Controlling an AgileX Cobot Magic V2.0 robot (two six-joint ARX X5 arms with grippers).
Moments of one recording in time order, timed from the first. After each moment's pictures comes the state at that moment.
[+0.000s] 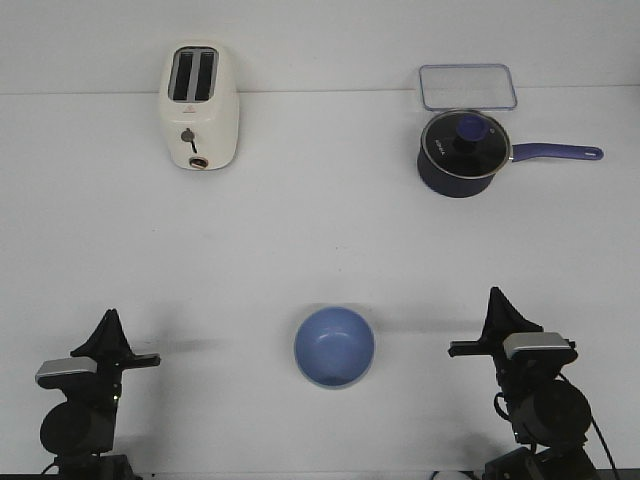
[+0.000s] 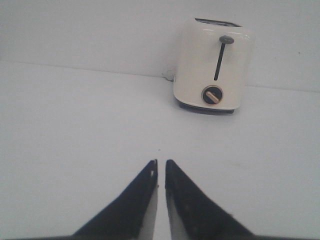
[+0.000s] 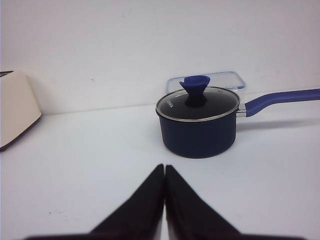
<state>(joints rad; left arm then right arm) 0.06 0.00 0.03 0.12 -0.02 -0.08 0.34 0.26 0.35 -0.11 0.26 0.18</state>
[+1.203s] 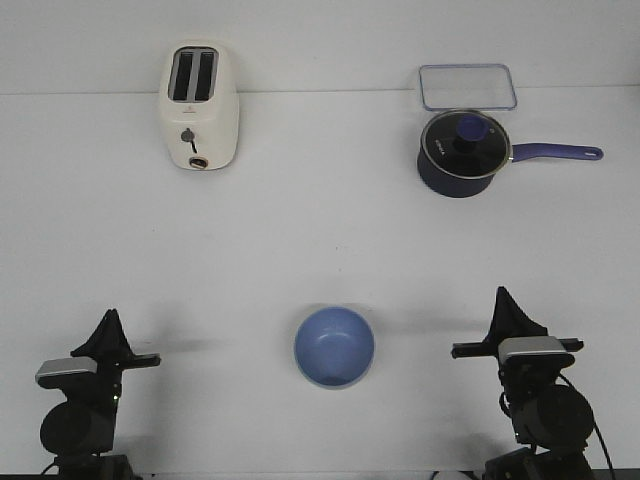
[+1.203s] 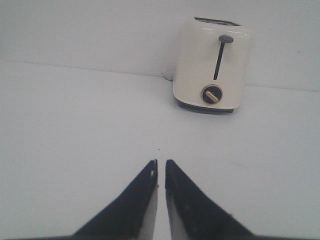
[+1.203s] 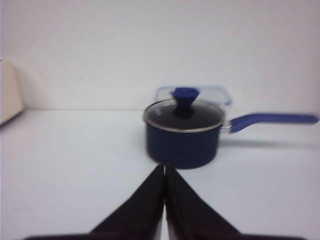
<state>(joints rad) 0.06 0.00 0.03 0.12 -0.02 -0.08 0.26 0.21 0.29 -0.06 0.21 0.00</state>
